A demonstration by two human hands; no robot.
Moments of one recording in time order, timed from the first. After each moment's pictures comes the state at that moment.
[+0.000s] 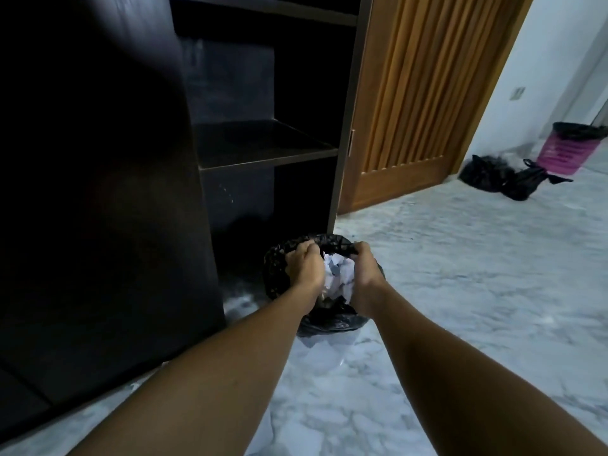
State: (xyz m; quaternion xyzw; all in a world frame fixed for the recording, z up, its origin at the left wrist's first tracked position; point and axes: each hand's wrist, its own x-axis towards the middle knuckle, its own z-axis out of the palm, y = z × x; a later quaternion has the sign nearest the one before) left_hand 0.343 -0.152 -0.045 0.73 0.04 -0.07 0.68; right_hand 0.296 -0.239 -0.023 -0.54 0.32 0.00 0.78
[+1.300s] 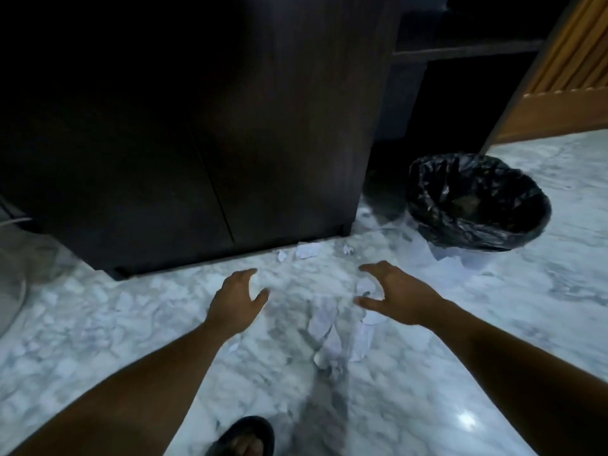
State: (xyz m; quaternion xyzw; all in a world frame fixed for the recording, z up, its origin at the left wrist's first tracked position) left_hand 0.188 0.250 -0.209 0.95 0.05 -0.06 0.31; right_hand 0.204 -0.084 -0.149 -0.96 -0.14 0.17 0.18
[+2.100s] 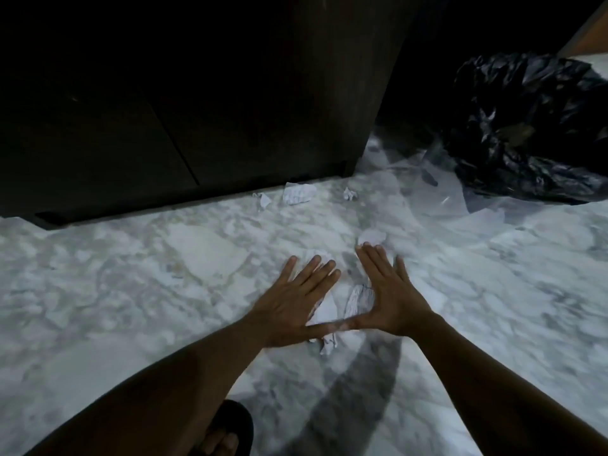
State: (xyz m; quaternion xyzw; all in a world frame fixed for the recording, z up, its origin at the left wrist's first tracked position) left_hand 0.188 0.156 -0.334 0.93 -0.36 -0.08 0.05; right_hand 0.199 -0.091 -0.308 -0.96 -0.16 0.19 0.13
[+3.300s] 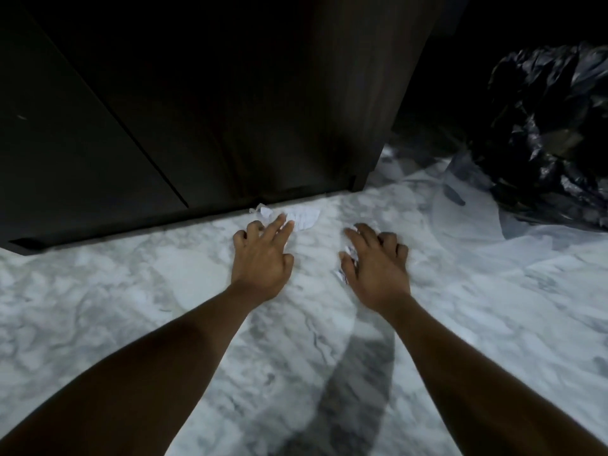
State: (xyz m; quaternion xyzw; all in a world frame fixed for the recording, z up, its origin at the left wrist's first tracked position) left_hand 0.304 0.187 -0.344 1.00 -0.09 0.01 0.03; right_hand 0.293 -0.044 -0.345 -0.99 -0.07 -0.02 0.07
